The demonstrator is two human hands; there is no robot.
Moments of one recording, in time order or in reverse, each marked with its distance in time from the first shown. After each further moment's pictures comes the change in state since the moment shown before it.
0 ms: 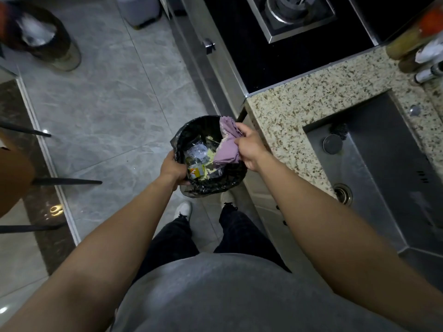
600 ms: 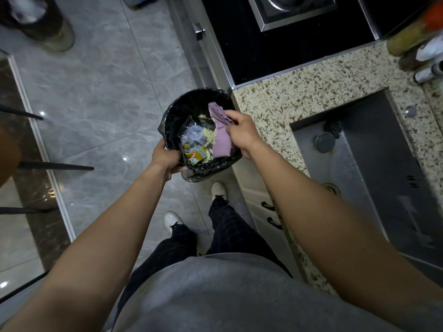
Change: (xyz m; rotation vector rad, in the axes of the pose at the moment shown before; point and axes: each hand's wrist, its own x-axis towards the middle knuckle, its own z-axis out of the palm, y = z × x) left_hand -0.020 0.023 0.033 -0.129 0.043 -0.091; right_hand 0.006 -0.025 -0.034 -0.315 -0.099 -0.151
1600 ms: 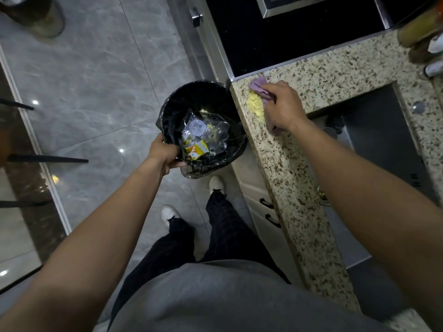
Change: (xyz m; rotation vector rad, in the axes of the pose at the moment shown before) left_hand 0.019 -0.001 0.009 0.025 -0.037 -0.026; right_hand 0.044 -0.001 -0.102 -0.720 0.168 -0.278
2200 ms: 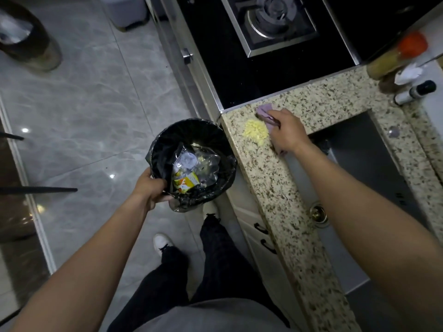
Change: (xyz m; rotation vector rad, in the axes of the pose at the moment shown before) left_hand 0.016 -0.016 -0.019 -0.022 -0.007 -0.039; right_hand 0.010 0.033 -0.026 -0.072 0.016 0.060
